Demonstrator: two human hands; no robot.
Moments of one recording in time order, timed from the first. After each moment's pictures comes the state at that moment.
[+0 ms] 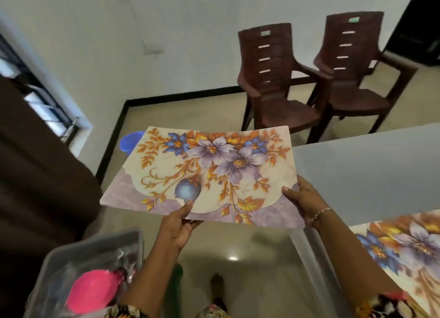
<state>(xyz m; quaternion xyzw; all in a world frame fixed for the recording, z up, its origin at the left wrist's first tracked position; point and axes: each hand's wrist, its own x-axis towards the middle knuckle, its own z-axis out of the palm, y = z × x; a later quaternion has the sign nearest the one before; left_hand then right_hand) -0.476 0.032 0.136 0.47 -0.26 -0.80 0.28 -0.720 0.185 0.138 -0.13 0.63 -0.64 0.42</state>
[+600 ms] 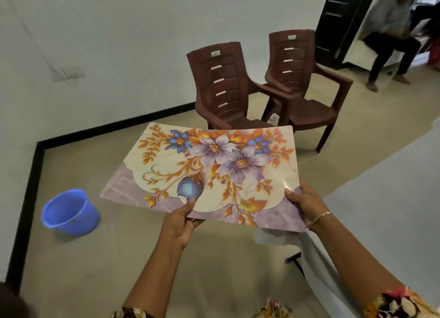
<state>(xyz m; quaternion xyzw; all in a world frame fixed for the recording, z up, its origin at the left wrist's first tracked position) -0.670 -0.246 0.146 0.38 -0.34 -0.85 0.15 -0.843 -0.021 0.151 -0.01 0.65 -0.71 0.27</state>
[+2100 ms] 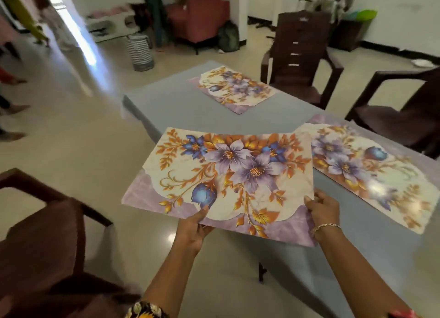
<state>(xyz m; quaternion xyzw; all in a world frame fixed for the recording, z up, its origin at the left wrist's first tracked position) -1.273 -0.006 0.110 -0.03 -0.54 -0.61 -0.58 -1.020 0.099 0.125 0.67 0.36 -0.48 -0.43</state>
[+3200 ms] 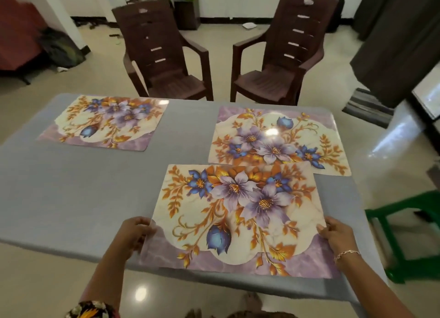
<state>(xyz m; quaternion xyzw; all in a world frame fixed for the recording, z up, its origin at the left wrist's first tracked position) -1.370 0.245 0.112 -0.43 -0.72 -0.13 -0.53 -0.977 0.062 0.087 0.82 0.11 -0.34 -0.45</state>
